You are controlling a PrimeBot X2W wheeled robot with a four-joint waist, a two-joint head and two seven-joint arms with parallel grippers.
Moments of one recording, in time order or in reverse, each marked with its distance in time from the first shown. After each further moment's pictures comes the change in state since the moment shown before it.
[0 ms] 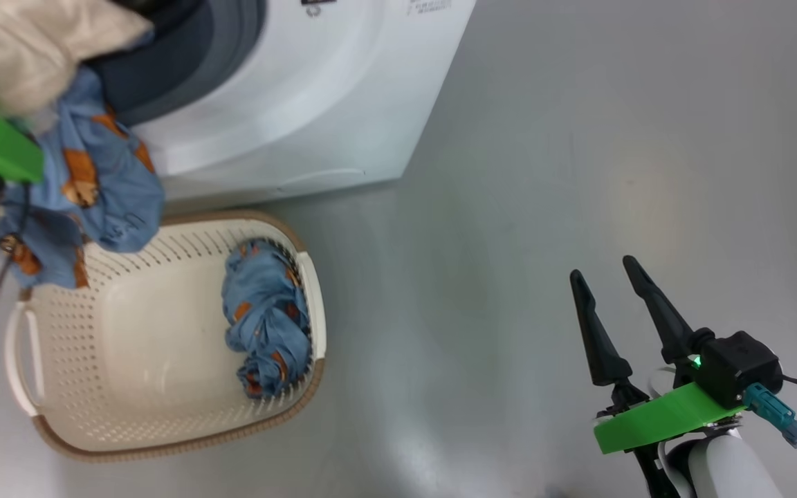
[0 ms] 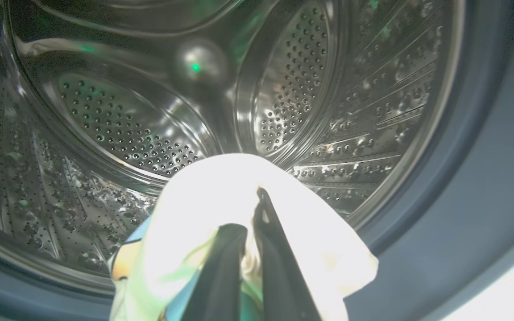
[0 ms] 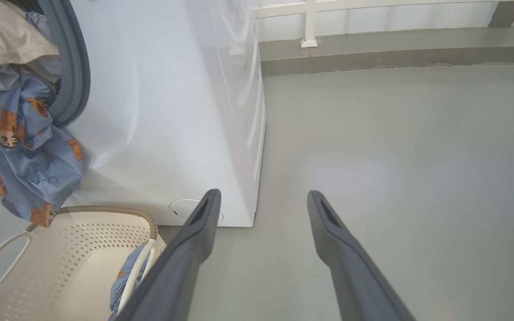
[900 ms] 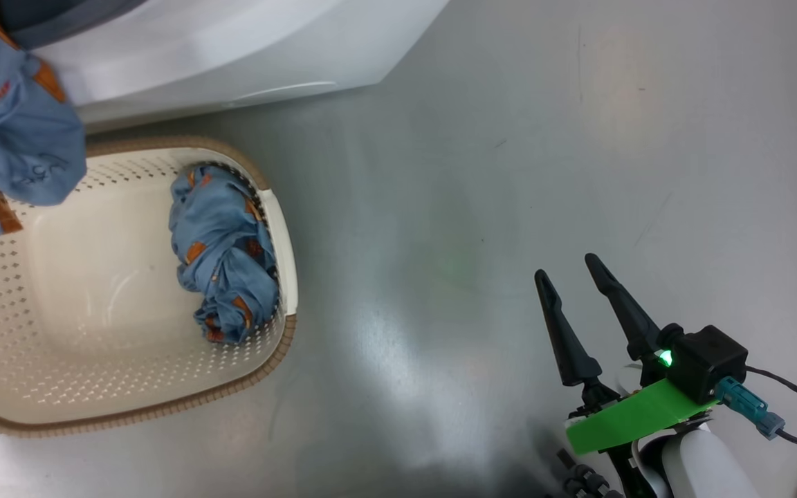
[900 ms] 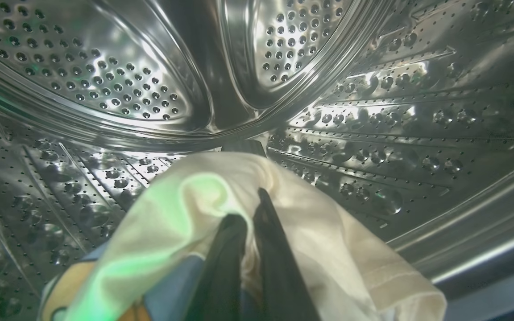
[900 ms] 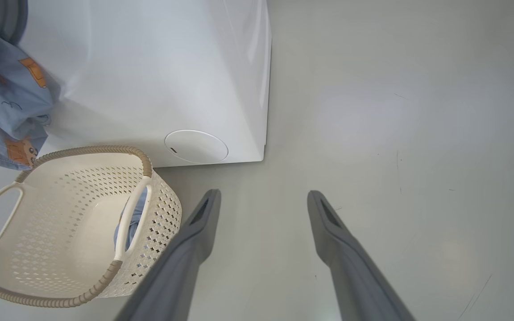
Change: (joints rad) left arm -0.486 -0.014 -0.137 0.343 -0.002 0.001 0.147; right arm -0.029 0.008 0.080 0.020 0.054 0.000 0.000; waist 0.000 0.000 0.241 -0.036
